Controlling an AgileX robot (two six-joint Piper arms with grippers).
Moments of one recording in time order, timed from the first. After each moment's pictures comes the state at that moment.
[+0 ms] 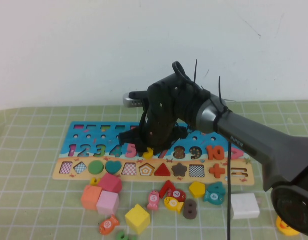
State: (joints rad) right arm 0.68 2.52 -2.30 0.03 1.06 0.44; left arm -0.06 -0.01 0.02 -0.08 0.36 -0.02
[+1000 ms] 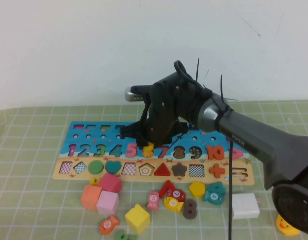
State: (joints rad) right arm 0.68 2.52 -2.30 0.00 1.00 0.46; left arm -0.06 -0.01 0.02 -0.08 0.36 -0.02
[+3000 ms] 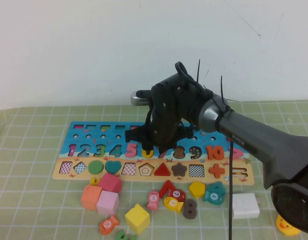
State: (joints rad) right arm 0.67 2.53 -2.31 0.00 1.07 0.50; left arm -0.06 -0.01 0.02 -0.08 0.36 -0.02
